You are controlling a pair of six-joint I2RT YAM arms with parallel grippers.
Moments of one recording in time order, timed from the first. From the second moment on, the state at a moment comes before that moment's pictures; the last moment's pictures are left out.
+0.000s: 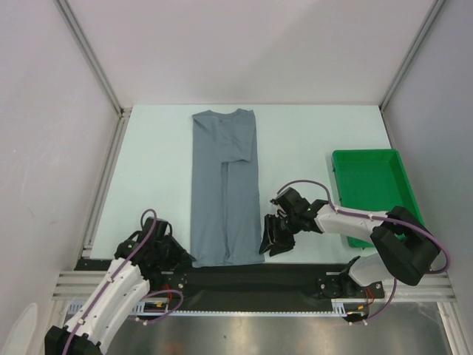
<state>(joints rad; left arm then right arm) -0.31 0.52 0.21 -0.87 0.29 -1.11 0.77 1.42 0.63 -0.34 -0.54 0.81</state>
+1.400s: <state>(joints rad) -0.31 0.51 0.20 -0.86 0.31 -1.12 0.82 1.49 0.61 -0.27 -0.51 0.90</state>
